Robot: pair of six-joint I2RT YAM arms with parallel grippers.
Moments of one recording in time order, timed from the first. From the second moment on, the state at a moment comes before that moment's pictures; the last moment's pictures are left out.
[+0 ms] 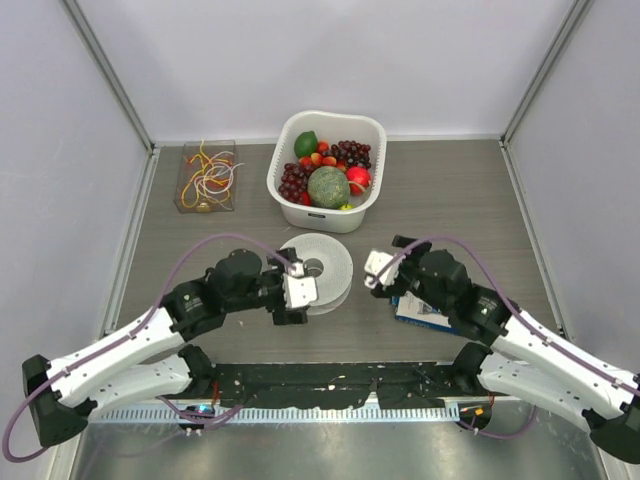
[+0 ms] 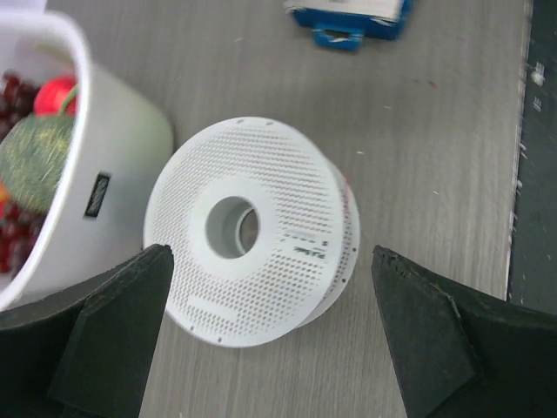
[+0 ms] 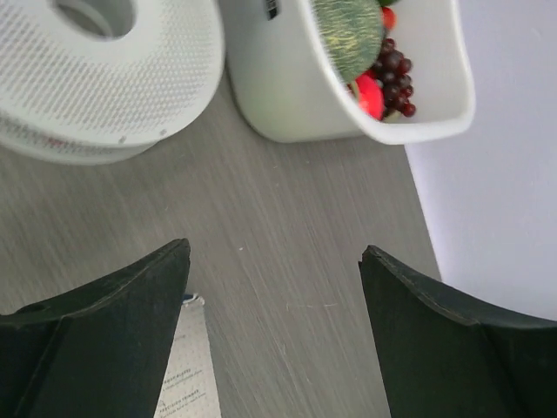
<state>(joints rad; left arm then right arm) -0.95 0.80 0.69 -0.36 0.24 0.63 0.86 0.67 0.57 -0.29 0.16 -0.79</state>
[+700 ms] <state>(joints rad) -0.13 1.36 1.30 -0.96 0.35 0.04 0.10 1.05 0.96 -0.54 0.08 -0.05</state>
